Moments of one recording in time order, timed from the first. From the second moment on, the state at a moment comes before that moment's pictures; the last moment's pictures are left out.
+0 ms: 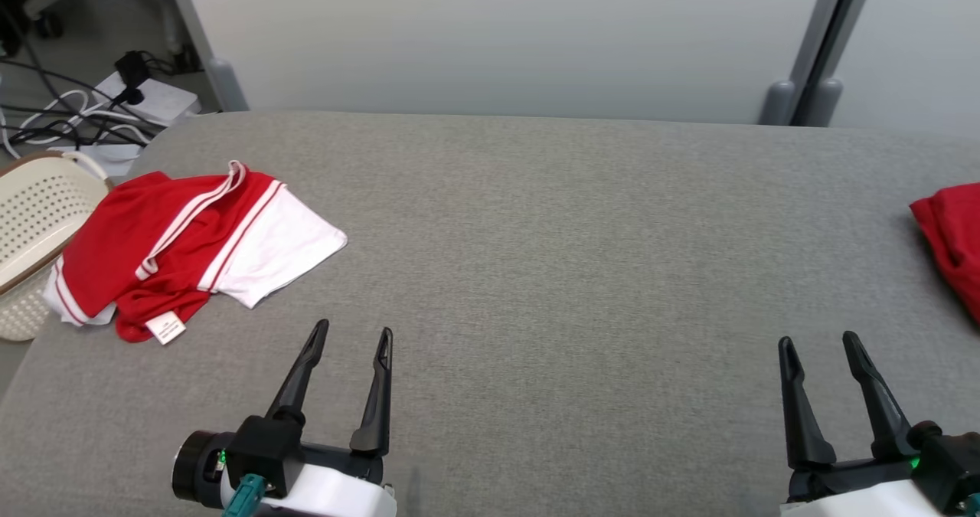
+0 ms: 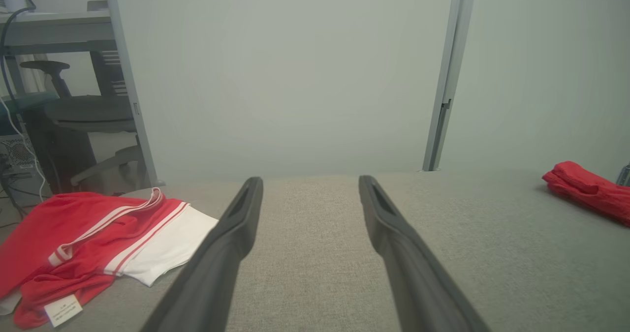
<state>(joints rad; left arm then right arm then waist) 0.00 0.05 -0.24 0.09 -0.16 0.05 -0.26 0.09 -0.04 0.01 -0.01 0.19 0.13 -0.25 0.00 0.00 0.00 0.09</state>
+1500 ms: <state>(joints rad) -0.08 0.04 -0.18 0.05 -0.26 0.19 -0.26 0.03 -0.12 0.07 -0.03 0.22 0.13 -0.25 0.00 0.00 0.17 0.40</state>
